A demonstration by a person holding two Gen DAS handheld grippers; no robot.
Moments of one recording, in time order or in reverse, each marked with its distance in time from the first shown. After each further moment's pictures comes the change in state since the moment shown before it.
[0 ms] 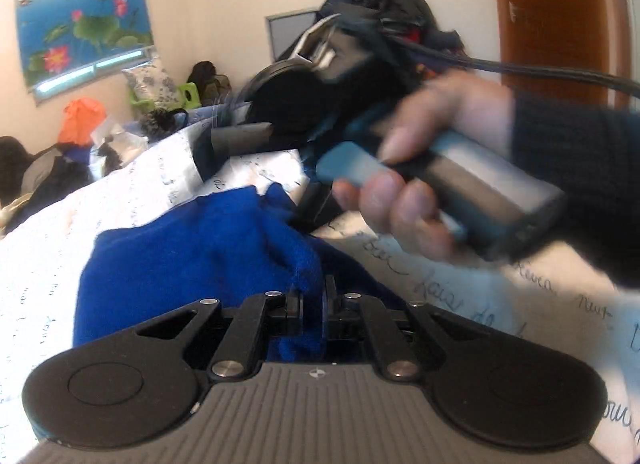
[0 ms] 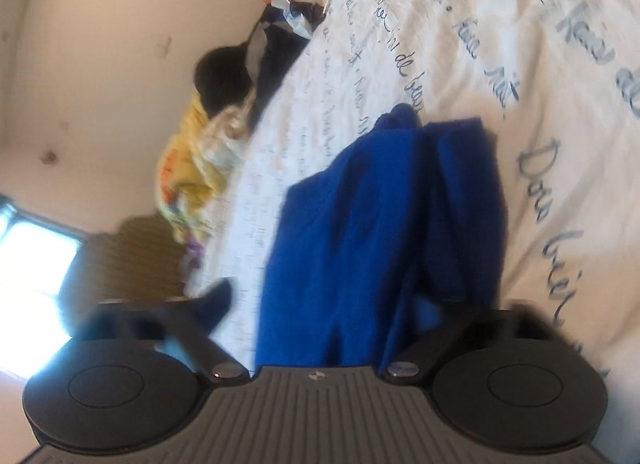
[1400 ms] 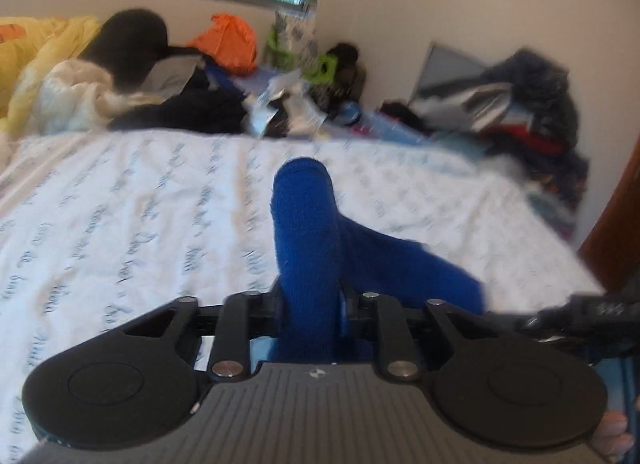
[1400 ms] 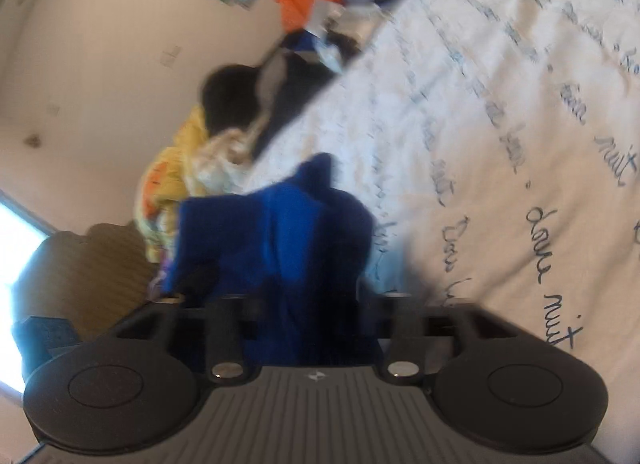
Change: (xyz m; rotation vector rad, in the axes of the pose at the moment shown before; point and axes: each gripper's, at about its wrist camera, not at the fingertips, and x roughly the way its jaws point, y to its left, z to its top) left arm 0.005 0.312 0.025 -0.543 0.070 0.127; right arm 0.048 0.072 0.002 -0.006 -0.142 -0.055
